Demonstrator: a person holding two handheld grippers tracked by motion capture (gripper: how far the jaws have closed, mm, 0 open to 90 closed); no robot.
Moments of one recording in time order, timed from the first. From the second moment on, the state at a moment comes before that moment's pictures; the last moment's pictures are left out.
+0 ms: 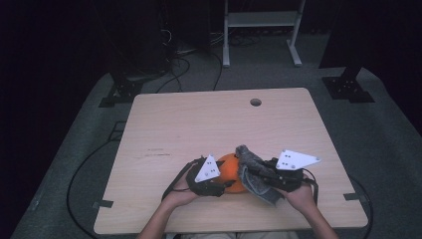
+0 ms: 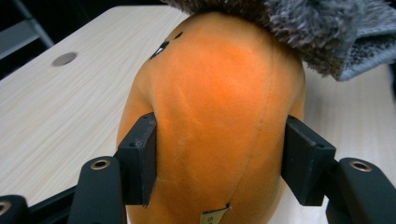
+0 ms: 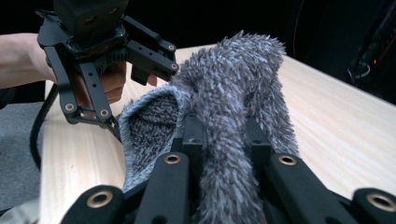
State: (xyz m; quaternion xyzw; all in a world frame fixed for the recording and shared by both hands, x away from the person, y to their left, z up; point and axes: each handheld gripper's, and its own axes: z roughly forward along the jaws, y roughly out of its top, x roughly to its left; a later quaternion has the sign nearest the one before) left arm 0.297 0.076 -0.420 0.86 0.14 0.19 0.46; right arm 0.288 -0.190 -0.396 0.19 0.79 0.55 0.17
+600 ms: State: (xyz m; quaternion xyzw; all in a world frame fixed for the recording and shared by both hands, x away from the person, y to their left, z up) left arm 0.315 0.078 -0.438 0.84 0.19 0.10 0.49; right arm 0.298 -0.212 -0.425 0.21 0.83 0.51 0.12
